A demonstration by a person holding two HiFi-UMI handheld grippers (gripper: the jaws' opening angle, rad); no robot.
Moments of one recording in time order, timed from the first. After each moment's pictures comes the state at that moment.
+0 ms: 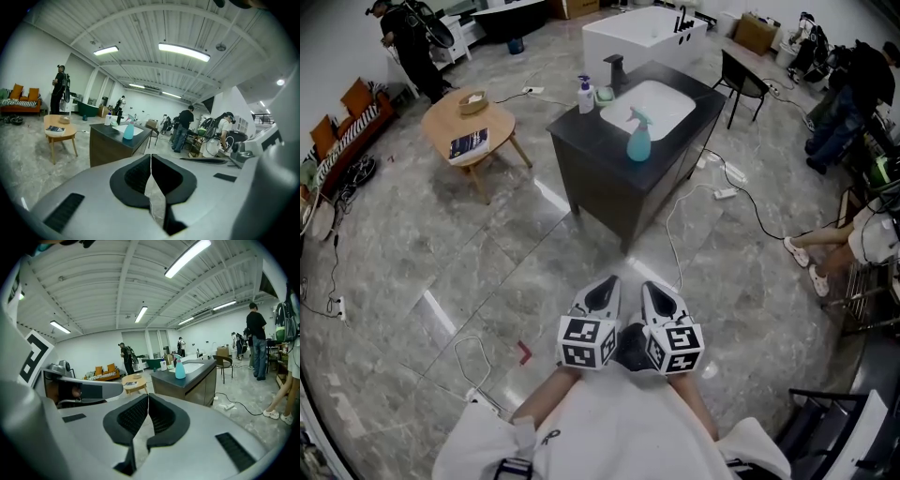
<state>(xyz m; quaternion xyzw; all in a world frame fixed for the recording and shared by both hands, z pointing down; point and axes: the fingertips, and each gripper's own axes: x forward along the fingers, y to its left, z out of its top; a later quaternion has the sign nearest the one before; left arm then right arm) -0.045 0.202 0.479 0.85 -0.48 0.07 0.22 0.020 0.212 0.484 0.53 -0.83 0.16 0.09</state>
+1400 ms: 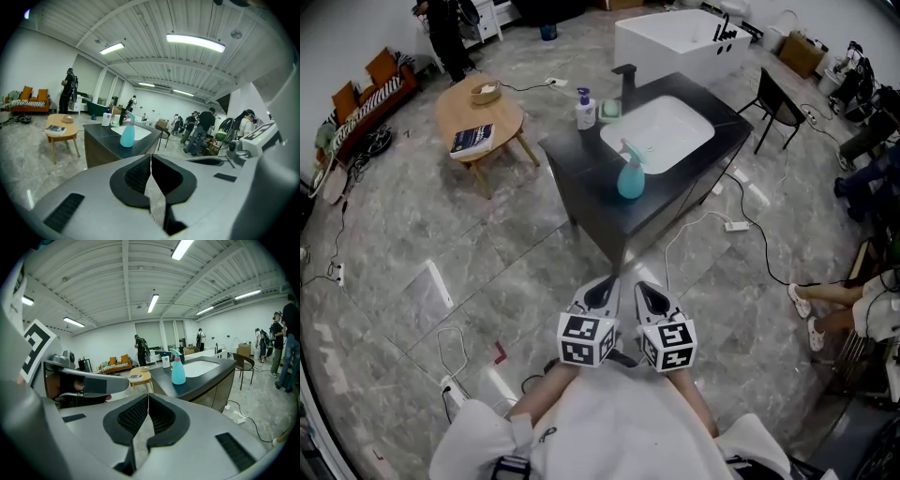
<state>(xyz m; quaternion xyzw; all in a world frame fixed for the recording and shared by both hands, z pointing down) 0.053 0.030 0.495 0.81 -0.54 0.08 0.23 0.104 0.032 0.507 0.42 -0.88 0.15 0.15</state>
